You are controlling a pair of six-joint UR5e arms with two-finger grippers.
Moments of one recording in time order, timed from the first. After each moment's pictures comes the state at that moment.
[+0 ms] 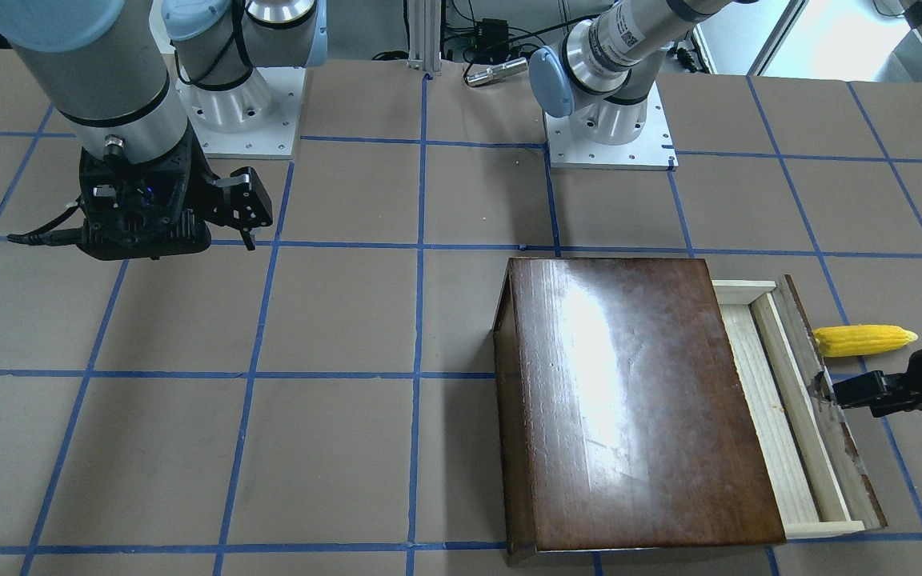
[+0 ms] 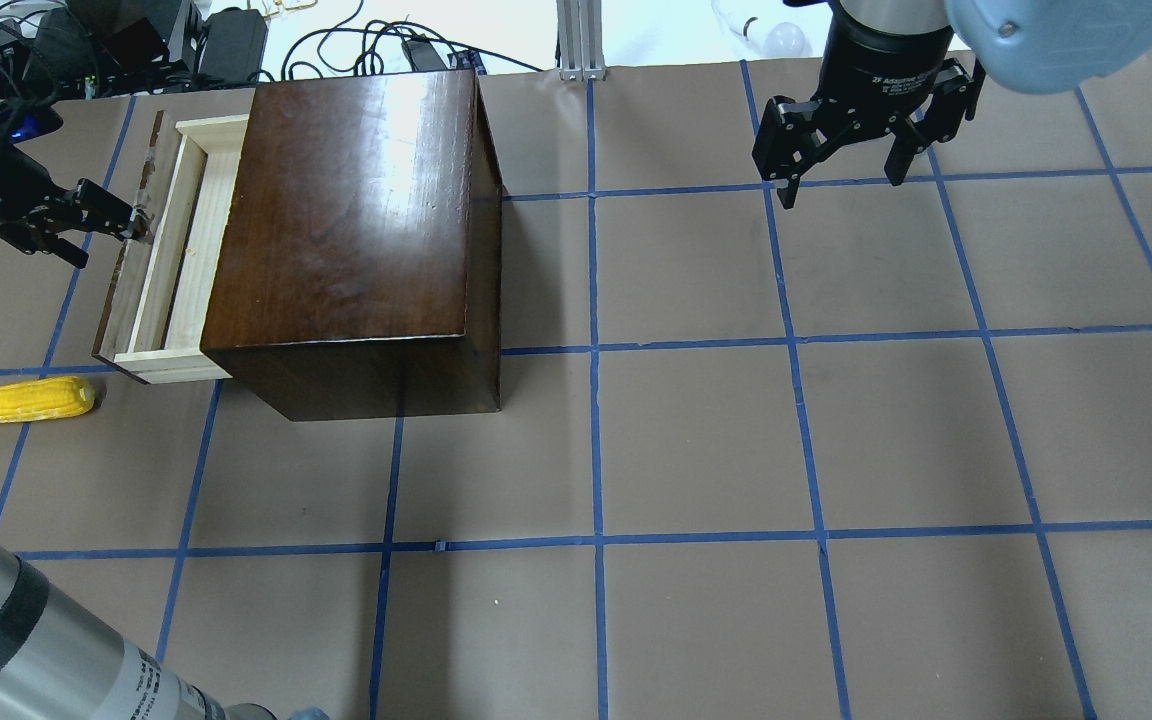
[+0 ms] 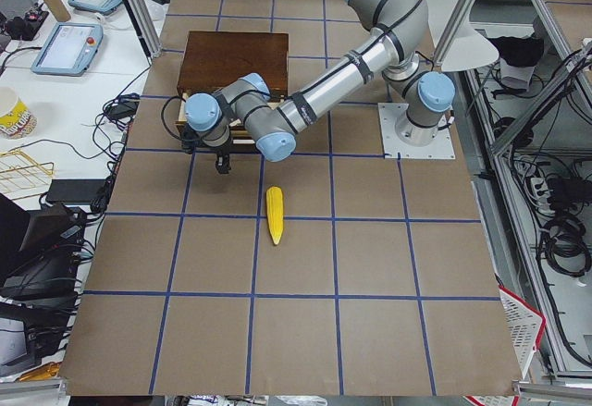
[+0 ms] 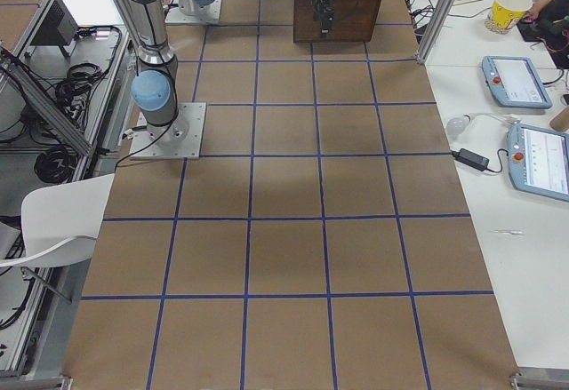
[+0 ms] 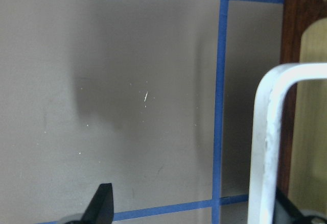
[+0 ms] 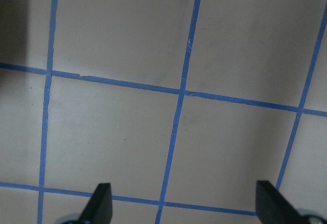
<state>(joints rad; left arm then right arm) -1.00 -2.12 -1.37 -1.36 1.38 0.56 1.64 -1.41 1.41 -1.52 -1.62 -0.10</state>
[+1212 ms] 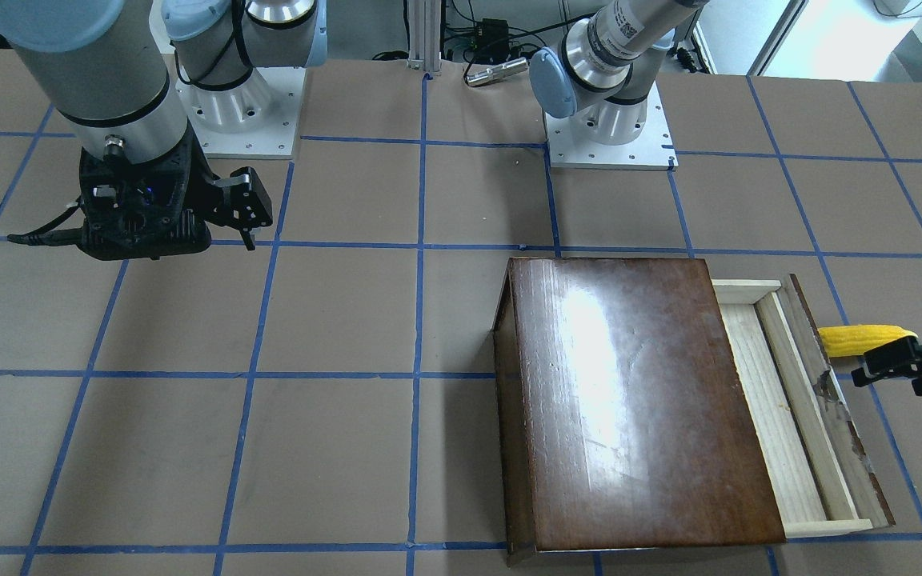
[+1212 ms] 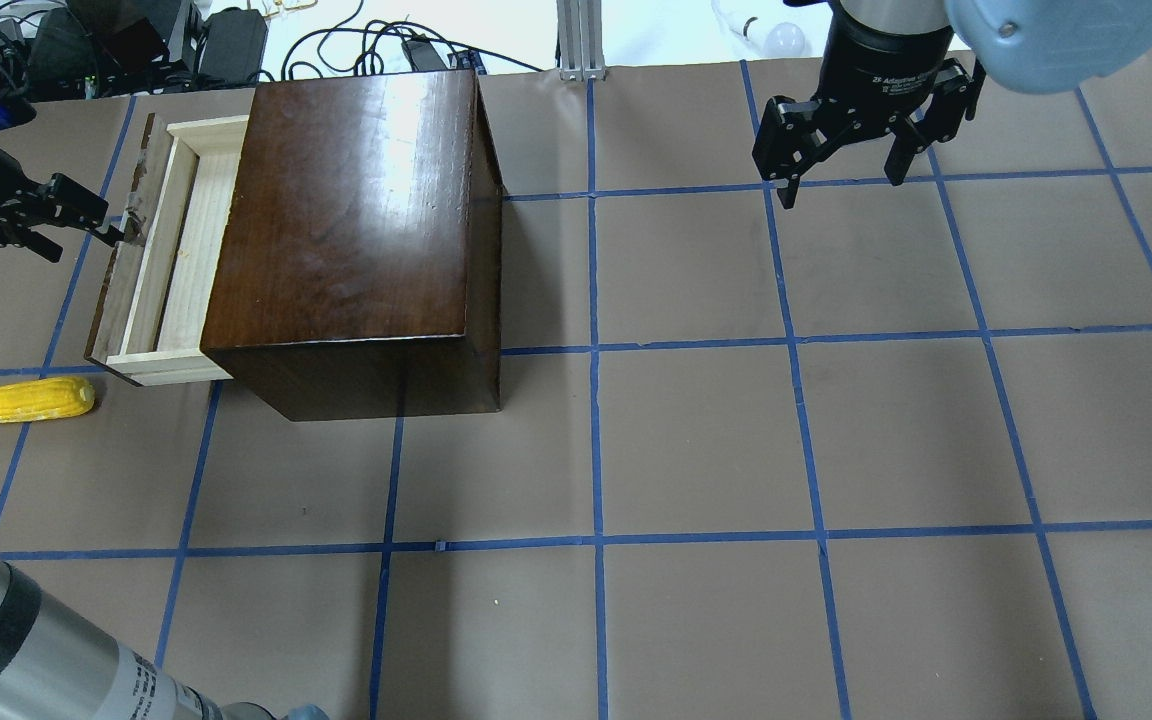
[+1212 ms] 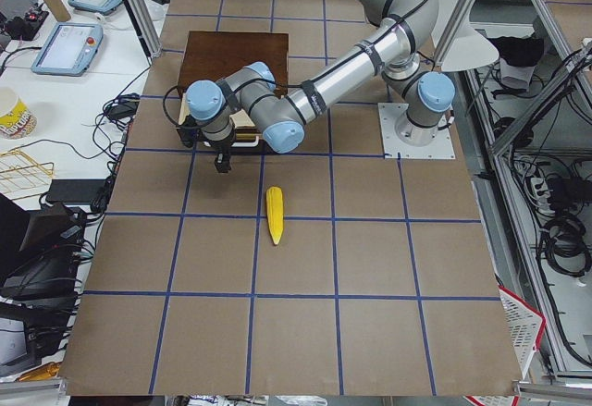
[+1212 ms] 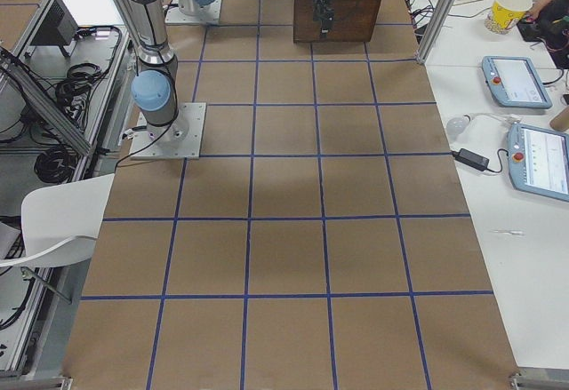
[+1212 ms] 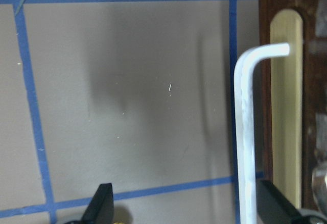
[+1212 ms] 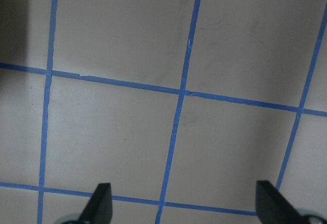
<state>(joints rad) -0.99 -2.03 -1.37 -1.41 1.47 0.69 1.64 -1.41 1.41 -1.52 -1.62 -0.10</state>
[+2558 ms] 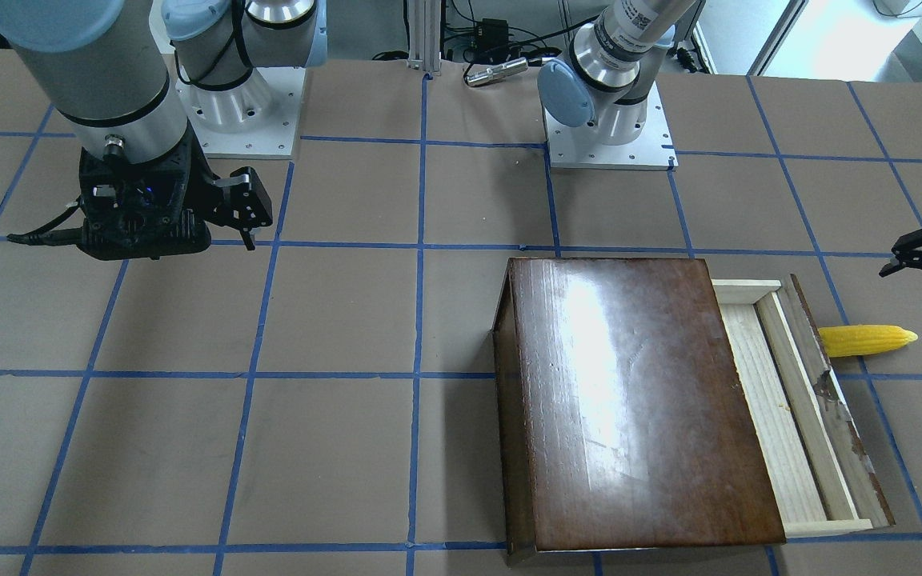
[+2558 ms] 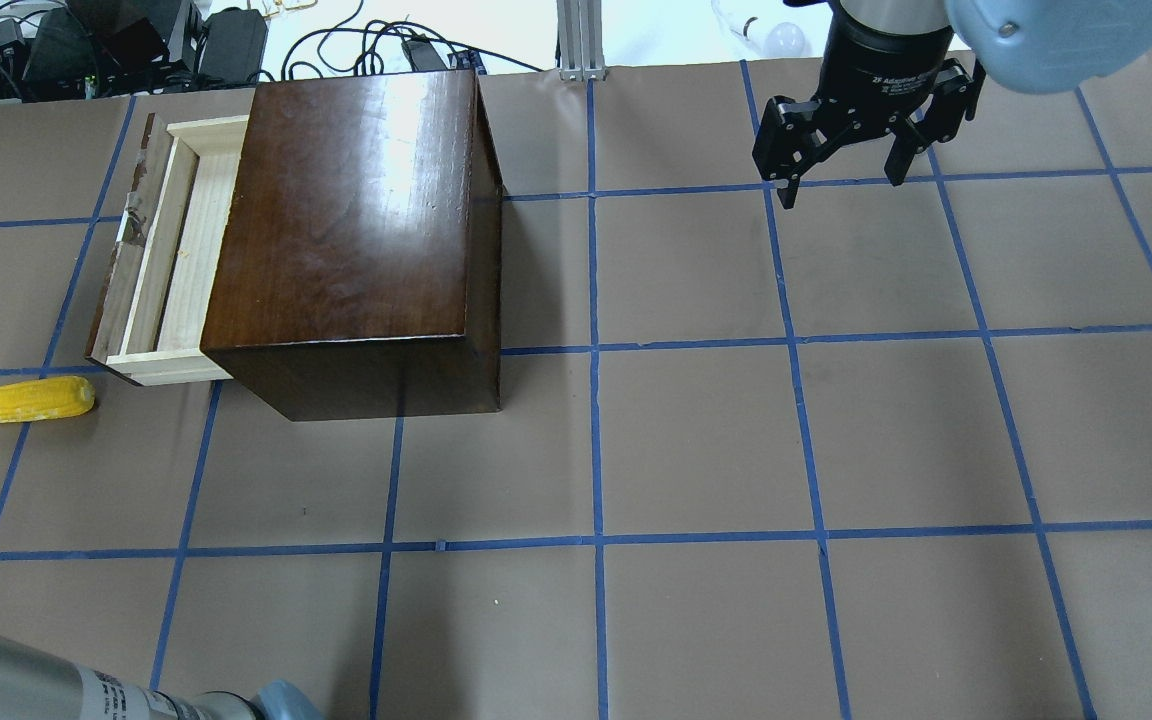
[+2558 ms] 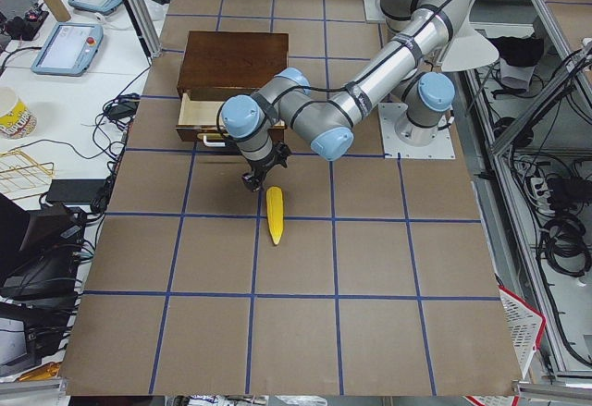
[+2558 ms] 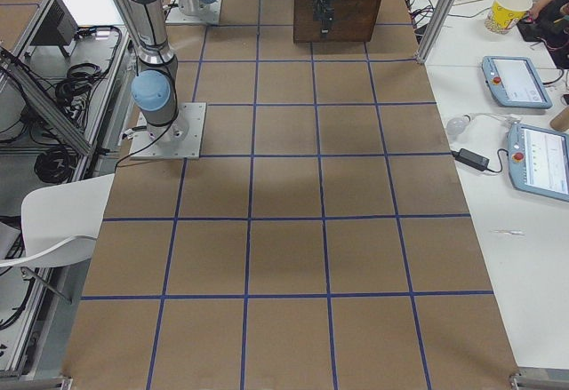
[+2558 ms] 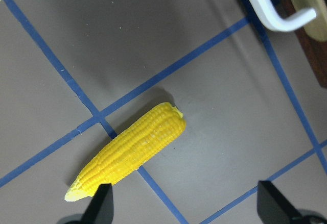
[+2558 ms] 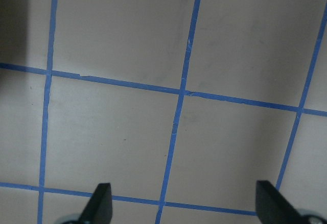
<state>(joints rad) -0.82 -1.93 -1.52 -1.44 1.64 1.60 1.64 -1.41 1.41 -1.52 -1.62 -0.10</state>
